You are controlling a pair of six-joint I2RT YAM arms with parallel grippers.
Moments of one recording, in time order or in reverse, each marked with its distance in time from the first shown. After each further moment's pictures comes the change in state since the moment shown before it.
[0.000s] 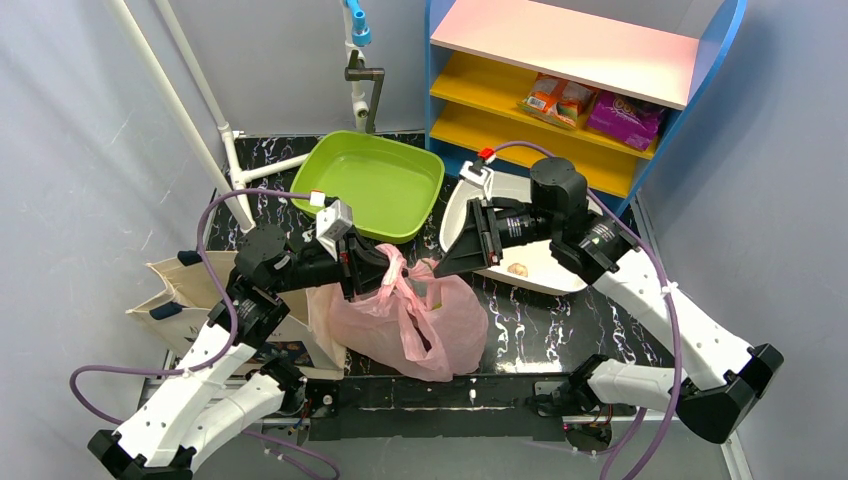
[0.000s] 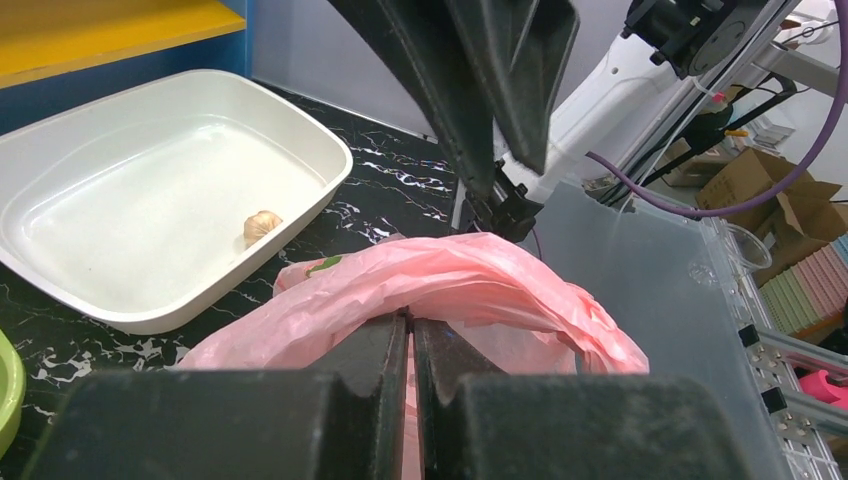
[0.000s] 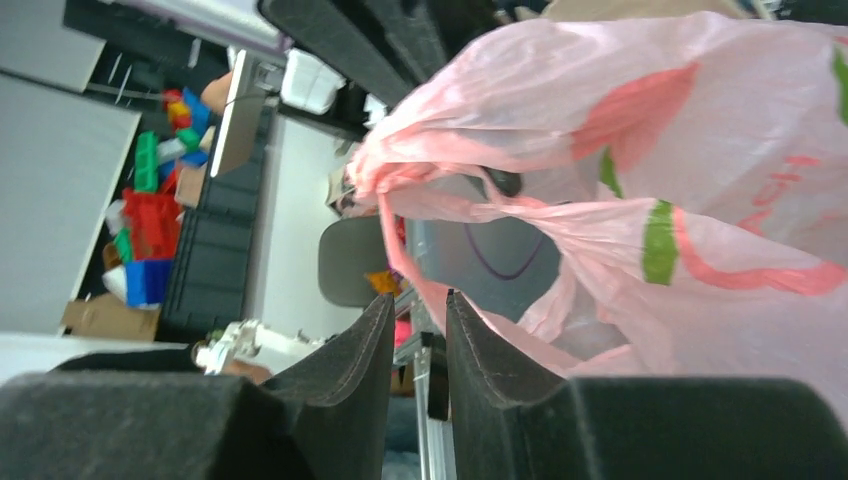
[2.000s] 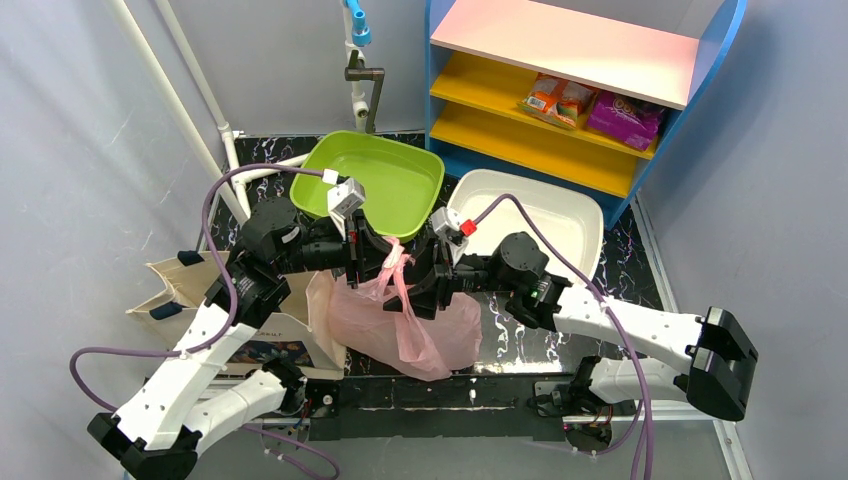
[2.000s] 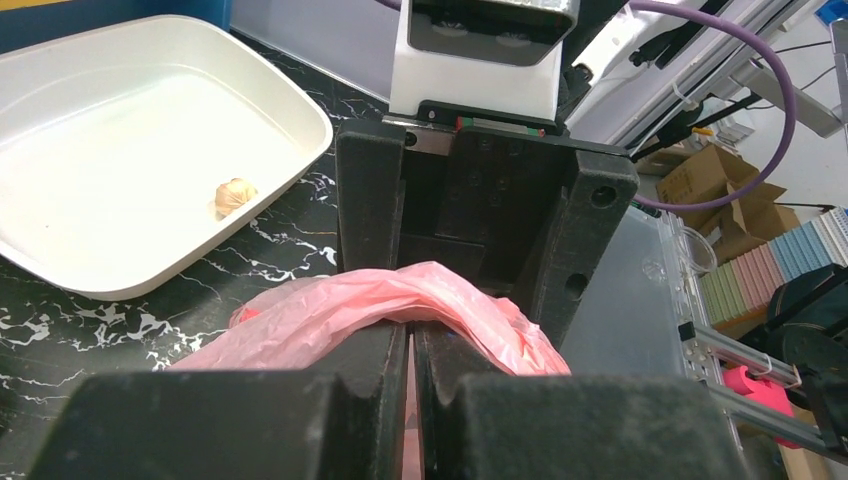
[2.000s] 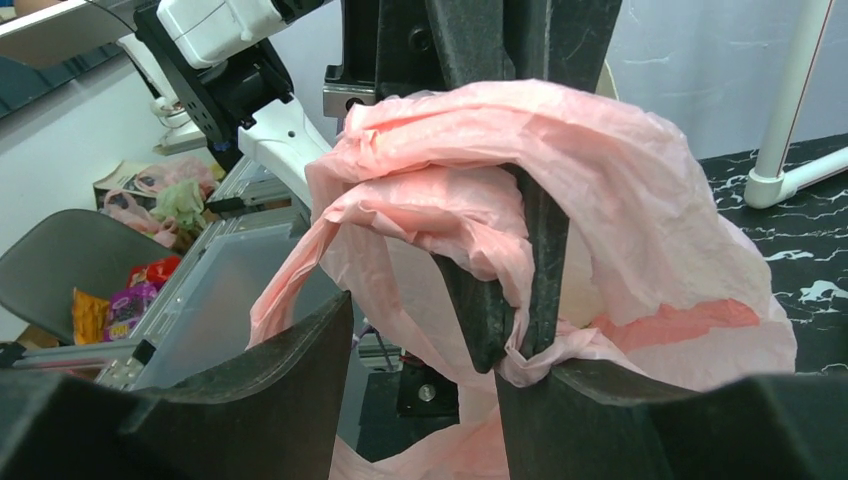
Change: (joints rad) left arm -0.002 0.132 0.200 -0.213 0.000 -0.020; right arm 0.341 0.030 -0.445 0.916 0.402 -0.445
